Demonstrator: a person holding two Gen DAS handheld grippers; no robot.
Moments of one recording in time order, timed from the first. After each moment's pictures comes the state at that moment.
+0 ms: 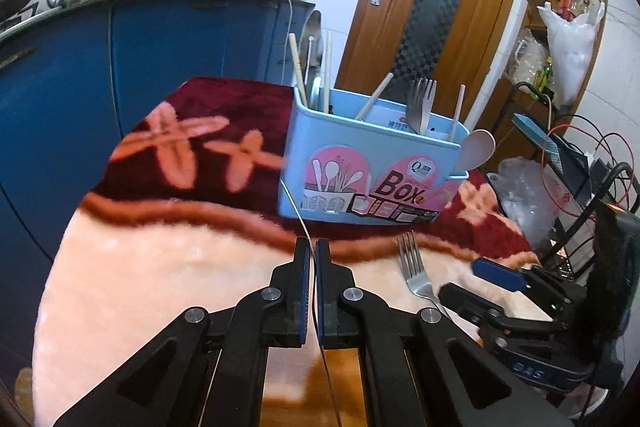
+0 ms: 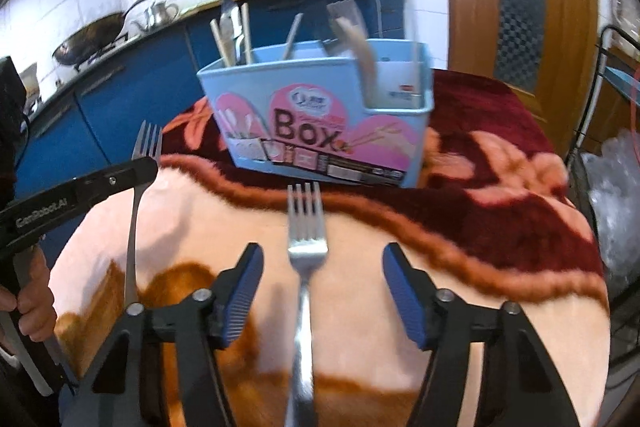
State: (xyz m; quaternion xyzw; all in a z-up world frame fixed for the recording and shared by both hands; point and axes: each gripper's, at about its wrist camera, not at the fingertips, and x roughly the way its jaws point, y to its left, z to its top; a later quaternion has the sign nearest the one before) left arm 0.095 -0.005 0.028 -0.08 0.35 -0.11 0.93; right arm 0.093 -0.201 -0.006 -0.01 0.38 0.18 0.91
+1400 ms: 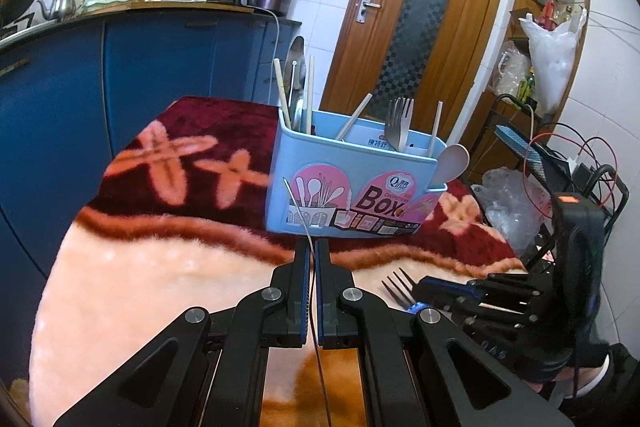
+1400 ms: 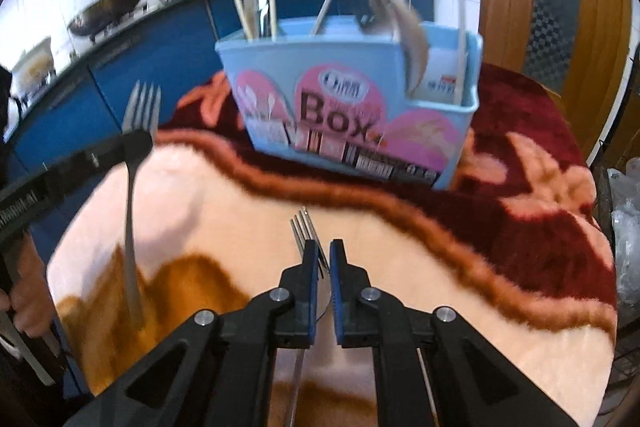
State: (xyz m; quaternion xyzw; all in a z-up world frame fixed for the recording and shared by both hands) left arm 0.084 -0.004 0.035 -0.09 0.31 -0.13 0.94; right arm 0.105 -0.189 -0.010 -0.05 0.42 0.21 0.88
